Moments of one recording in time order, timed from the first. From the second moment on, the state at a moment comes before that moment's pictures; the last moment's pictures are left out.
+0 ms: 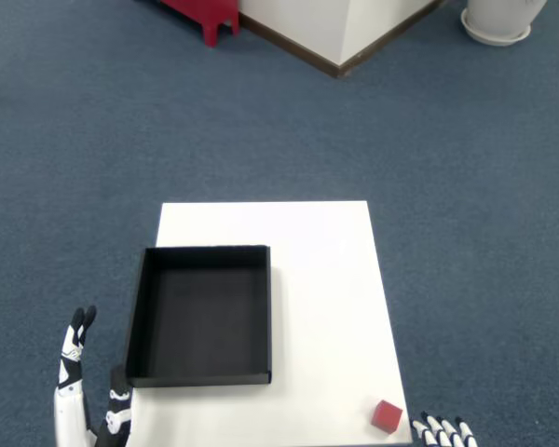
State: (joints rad) arm -0.02 -0.28 1.76 1.45 0.23 -0.40 -1.35
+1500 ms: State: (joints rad) arm -0.03 -0.30 1.79 1.44 0.12 -0.58 -1.58
